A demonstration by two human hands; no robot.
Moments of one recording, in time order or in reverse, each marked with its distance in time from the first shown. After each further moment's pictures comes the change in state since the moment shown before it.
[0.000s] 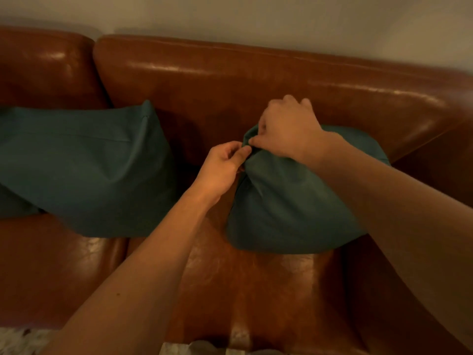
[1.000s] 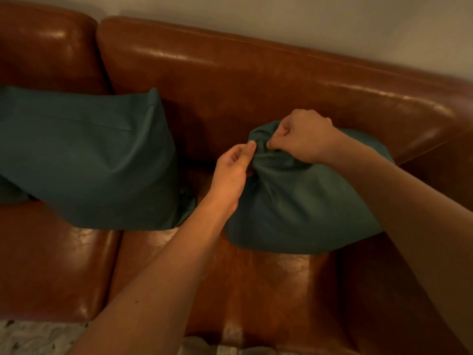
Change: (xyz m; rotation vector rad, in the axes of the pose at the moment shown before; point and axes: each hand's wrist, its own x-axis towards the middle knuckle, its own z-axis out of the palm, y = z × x) left_hand -0.011 -0.012 0.017 -0.371 0.172 -0.113; right_hand -0.008 0.009 0.004 0.307 -0.166 0.145
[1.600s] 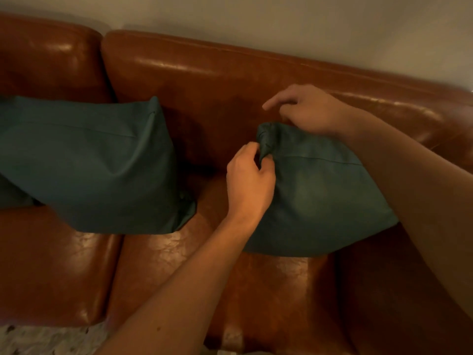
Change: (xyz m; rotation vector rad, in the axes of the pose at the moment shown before) left_hand -0.023 0.005 0.032 0.594 0.254 0.446; right_hand 0.015 0.007 -0.039 0.187 -0.005 -0.188
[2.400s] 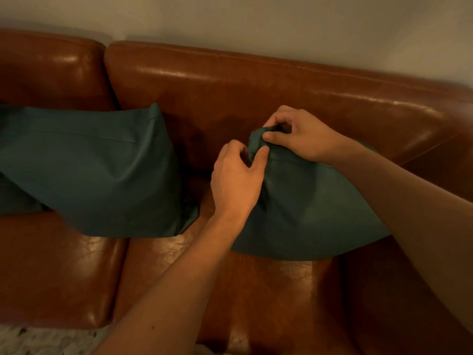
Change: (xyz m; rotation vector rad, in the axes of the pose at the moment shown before) left_hand 0.006 0.002 -0.014 0.223 0.033 0.000; right_hand -0.006 0.032 0.034 0.168 0.050 -0.192
